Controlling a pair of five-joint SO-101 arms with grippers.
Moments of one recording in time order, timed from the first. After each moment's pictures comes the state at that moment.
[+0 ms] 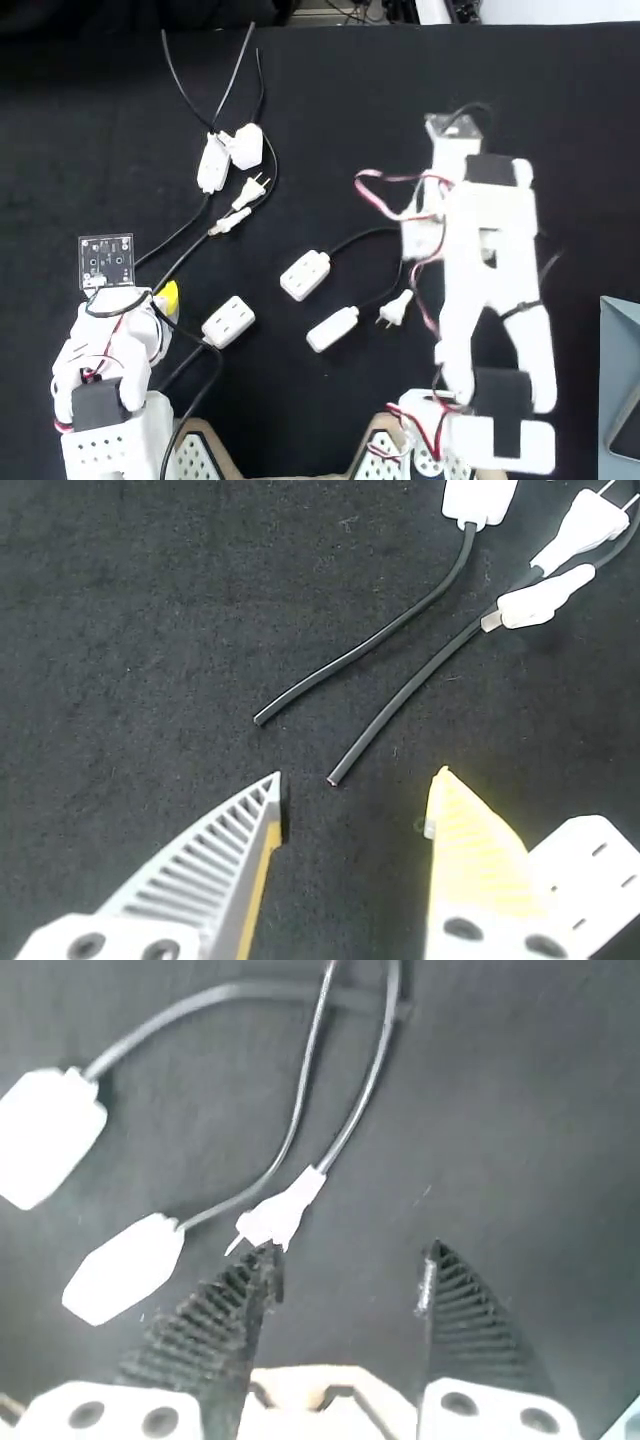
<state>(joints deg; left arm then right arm) -17.0 -102.1 86.6 66.8 -8.4 3.5 -11.1 20.1 89.8 3.6</state>
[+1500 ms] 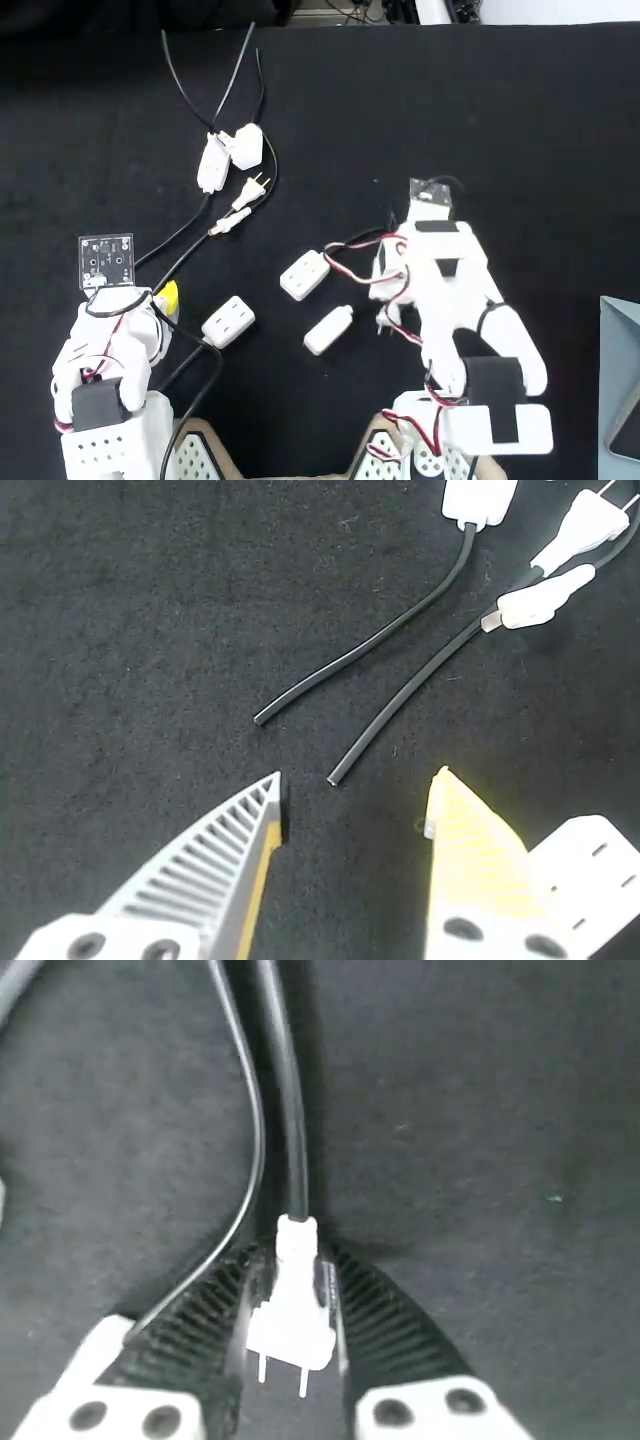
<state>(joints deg) -17.0 -102.1 86.6 66.8 -8.4 -2.4 -6.8 47.2 60.4 -13.0</state>
